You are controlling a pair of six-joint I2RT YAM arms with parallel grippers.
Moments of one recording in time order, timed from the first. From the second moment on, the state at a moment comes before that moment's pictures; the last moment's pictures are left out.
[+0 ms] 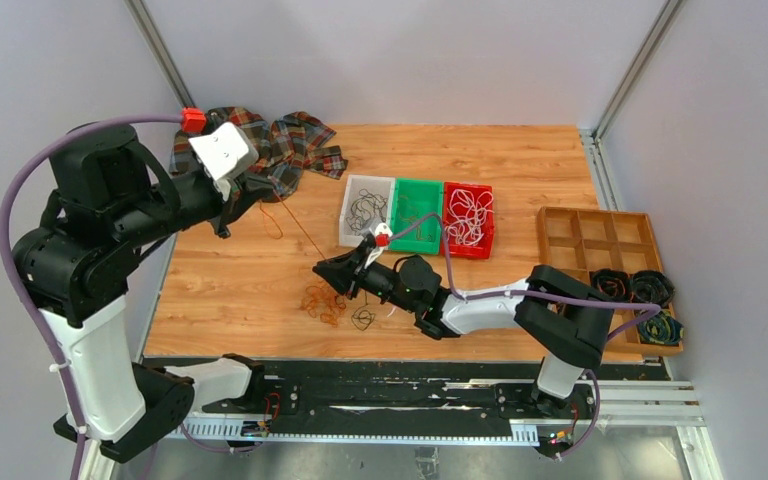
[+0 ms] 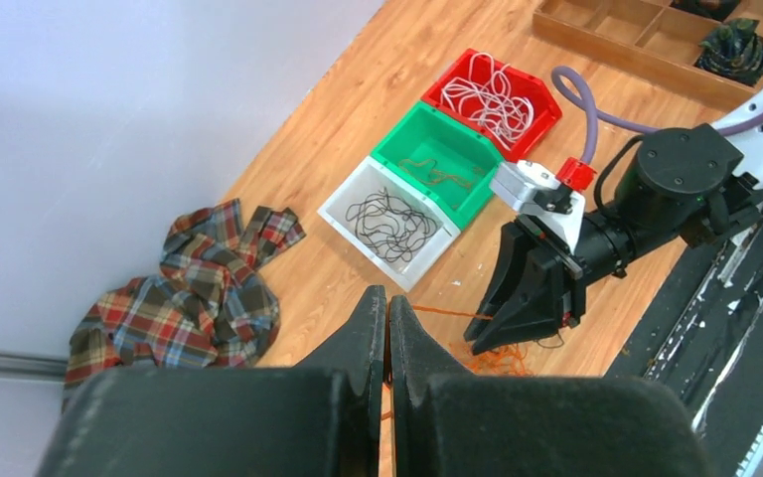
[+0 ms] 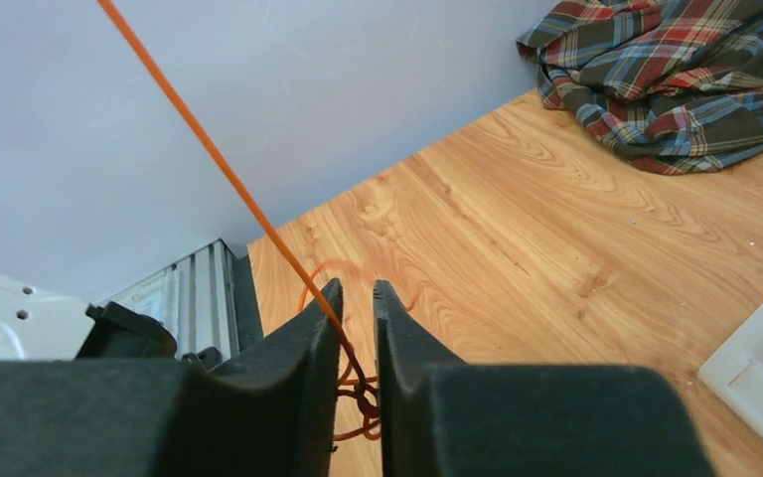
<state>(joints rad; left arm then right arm) -0.32 1.20 2.24 -1.37 0.48 0.46 1.11 1.72 0.78 1.09 -0.04 0.34</state>
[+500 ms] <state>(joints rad) -0.32 1.17 2.34 -1.19 0.42 0.46 1.11 1.68 0.65 1.02 -0.01 0.33</state>
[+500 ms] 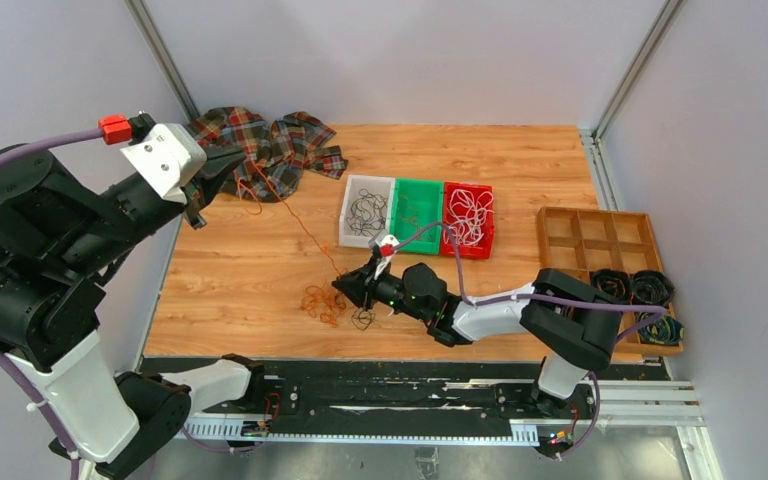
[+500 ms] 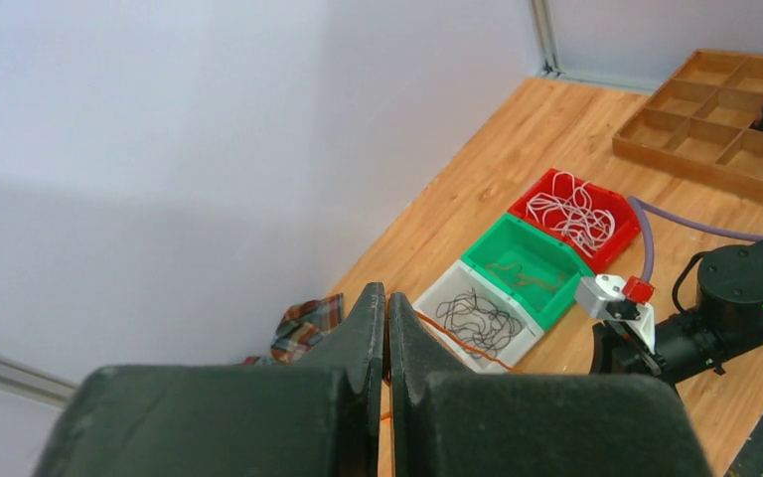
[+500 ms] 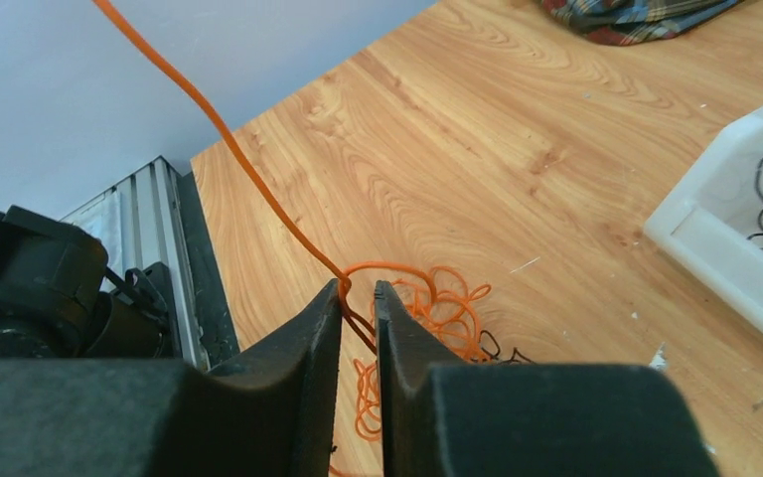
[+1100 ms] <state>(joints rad) -0.32 1.11 2.17 -1.15 0.50 0.40 1.08 1.45 0.75 0.88 -0.03 0.28</state>
